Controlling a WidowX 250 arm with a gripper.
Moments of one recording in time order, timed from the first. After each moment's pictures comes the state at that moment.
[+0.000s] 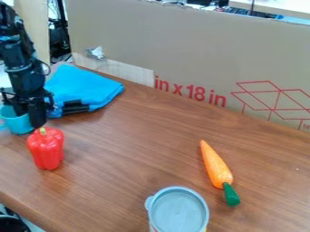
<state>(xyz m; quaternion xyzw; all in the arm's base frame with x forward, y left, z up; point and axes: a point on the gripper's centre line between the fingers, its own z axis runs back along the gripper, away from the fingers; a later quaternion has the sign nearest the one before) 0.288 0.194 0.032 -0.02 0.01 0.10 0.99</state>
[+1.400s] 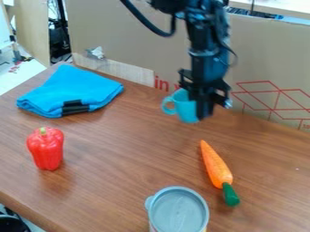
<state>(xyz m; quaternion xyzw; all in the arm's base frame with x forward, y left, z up) 0.388 -0.081 0.072 -0.06 -0.02 -0.22 0.97</state>
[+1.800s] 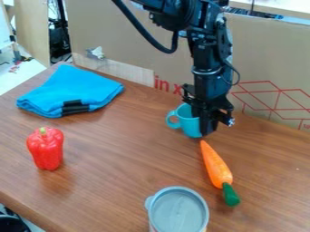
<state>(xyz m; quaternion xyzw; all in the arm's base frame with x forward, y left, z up) 0.383 -0.085 0.053 -0.05 -0.03 -0.23 0.97</state>
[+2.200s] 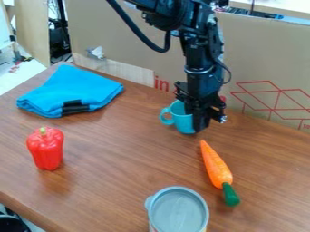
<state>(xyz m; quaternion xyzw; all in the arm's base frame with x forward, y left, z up) 0.390 -0.070 0.051 -0.04 -0.04 -0.21 0.98</state>
